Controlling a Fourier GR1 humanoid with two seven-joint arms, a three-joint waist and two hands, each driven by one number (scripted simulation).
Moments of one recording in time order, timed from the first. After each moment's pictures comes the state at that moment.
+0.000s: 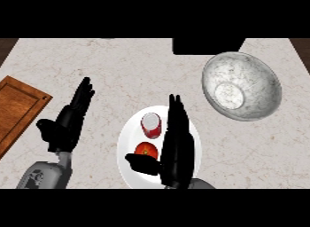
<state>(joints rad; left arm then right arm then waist) -0.16 0.21 -0.19 -1.51 0.11 0.20 0.04 -0.39 -0.01 0.82 -1.59 0.93 -0.69 1.20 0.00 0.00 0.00</state>
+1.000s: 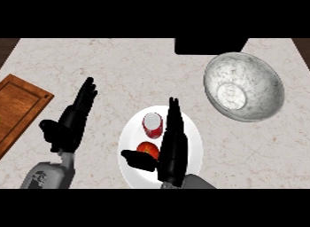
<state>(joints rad) -0.16 0.17 -0.18 -1.52 0.08 0.19 0.06 -0.41 -0.01 0.86 -1.45 0.79 -0.94 1.12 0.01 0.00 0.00</state>
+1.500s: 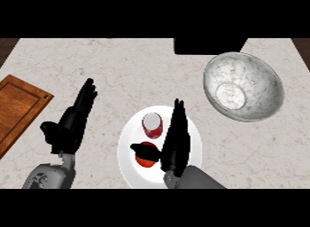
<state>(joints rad) -0.14 0.16 -0.17 -1.53 0.05 0.18 0.06 -0.44 0.00 0.84 -1.27 0.72 -1.00 1.10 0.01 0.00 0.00</state>
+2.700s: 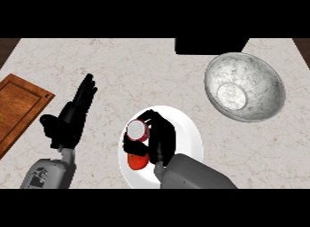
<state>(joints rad) -0.18 0.13 -0.12 -1.52 0.02 0.14 0.08 -0.66 0.00 1.01 -1.07 0.32 -1.01 0.92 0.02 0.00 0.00</state>
